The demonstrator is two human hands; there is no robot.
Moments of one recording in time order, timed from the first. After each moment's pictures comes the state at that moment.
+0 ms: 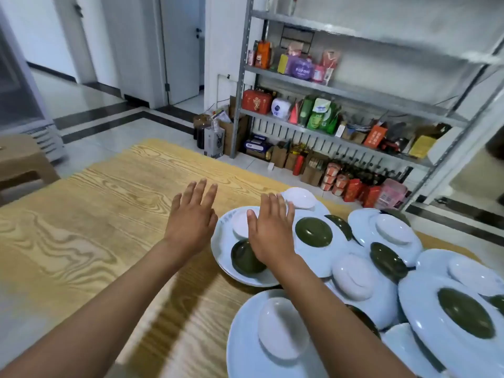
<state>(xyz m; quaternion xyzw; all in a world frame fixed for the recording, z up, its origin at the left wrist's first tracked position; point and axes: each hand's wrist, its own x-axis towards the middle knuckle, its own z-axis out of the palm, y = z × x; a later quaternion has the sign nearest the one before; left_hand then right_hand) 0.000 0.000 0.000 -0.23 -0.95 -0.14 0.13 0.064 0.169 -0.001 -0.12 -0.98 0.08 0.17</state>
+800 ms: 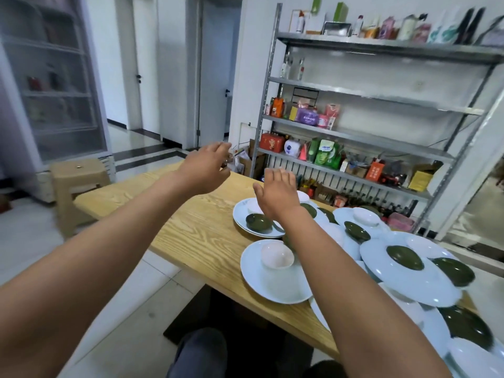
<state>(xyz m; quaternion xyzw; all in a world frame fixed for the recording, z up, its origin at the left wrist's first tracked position) 0.182 -0.076 0.146 -0.26 -0.93 -0.14 0.23 0.213 0.116 0.098 -0.02 -0.98 0.00 0.21</state>
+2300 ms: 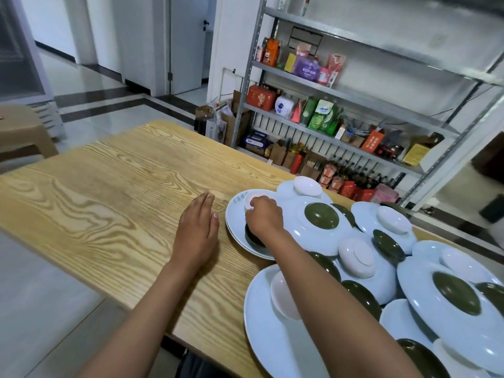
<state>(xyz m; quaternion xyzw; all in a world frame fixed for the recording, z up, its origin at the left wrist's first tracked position) 0.046 -0.030 -0.084 -0.20 -0.88 -0.38 0.20 0.053 0.133 -0.021 -0.16 -0.98 0.13 0.05</state>
